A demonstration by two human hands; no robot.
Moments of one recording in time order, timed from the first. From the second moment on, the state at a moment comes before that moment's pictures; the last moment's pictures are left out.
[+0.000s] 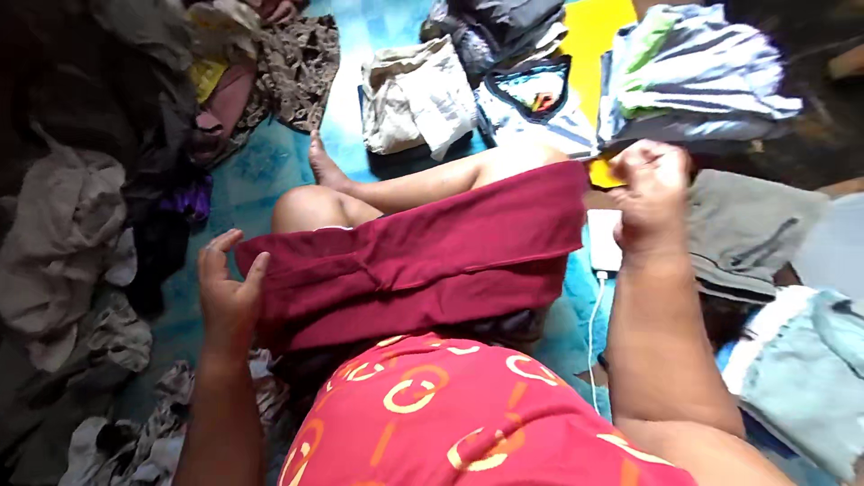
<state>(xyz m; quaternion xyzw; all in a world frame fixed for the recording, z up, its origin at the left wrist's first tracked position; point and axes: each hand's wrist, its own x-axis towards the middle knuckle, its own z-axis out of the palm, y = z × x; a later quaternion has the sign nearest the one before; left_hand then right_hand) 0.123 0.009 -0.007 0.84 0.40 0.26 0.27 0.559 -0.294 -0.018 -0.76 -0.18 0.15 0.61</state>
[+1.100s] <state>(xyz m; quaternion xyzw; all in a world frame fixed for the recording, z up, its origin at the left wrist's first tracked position) 0.377 -0.147 0.009 0.56 0.30 -0.02 0.77 0.556 -0.323 0.010 -0.74 -0.29 0.34 0.51</state>
